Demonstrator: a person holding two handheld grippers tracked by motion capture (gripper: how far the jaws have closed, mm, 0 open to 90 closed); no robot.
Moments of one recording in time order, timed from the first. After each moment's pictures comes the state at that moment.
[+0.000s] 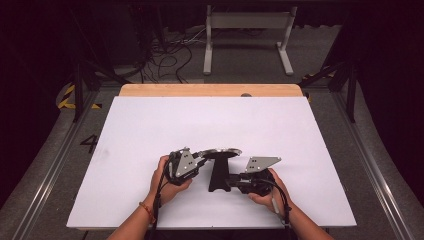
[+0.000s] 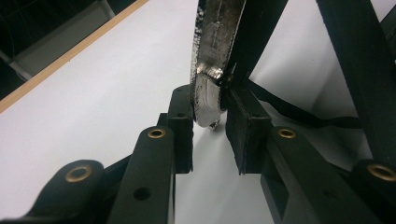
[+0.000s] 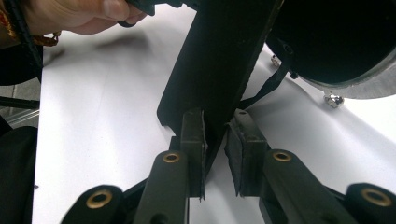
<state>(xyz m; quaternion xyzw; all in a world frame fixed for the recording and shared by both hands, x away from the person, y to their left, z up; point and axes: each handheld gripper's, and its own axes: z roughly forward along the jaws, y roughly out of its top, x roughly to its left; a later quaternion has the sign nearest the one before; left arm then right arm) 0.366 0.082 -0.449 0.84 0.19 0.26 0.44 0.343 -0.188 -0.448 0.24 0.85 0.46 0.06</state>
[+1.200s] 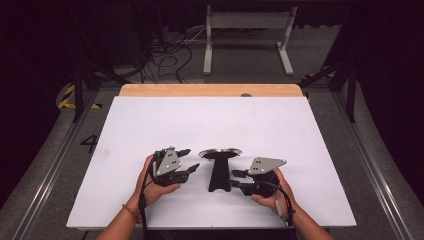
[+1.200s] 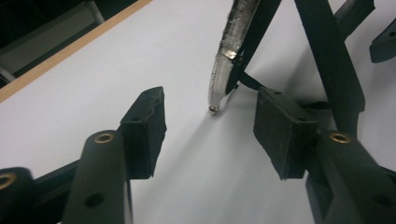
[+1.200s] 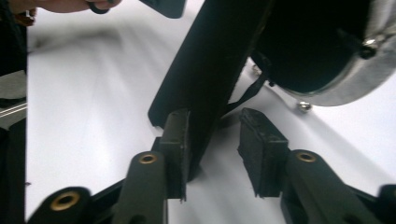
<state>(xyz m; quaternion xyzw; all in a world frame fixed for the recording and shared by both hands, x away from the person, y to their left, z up) 0.361 0.119 -0.436 0.83 0.19 0.22 0.47 0.333 -0.194 -0.435 0.24 0.85 0.45 0.11</state>
